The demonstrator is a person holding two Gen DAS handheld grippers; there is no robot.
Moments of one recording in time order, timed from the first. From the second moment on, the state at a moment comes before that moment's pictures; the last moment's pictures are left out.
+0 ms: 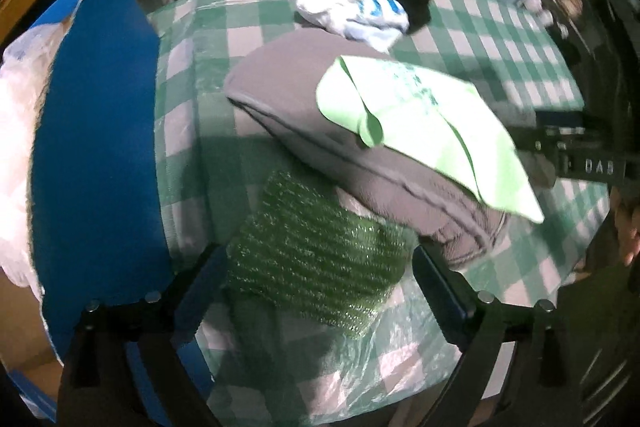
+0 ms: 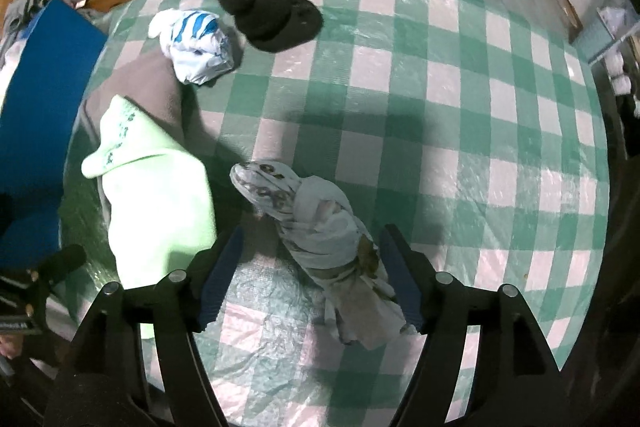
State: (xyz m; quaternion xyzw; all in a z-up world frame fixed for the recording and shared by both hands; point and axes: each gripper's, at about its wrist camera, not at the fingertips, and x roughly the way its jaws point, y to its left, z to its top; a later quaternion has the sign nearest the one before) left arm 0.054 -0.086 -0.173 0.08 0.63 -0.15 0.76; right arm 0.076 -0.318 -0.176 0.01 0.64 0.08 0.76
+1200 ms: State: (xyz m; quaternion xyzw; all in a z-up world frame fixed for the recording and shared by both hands) left arm 0.045 -0.114 -0.195 0.19 0.58 -0.17 0.77; right arm 0.083 -0.305 -0.176 -0.01 0.63 0.07 0.77
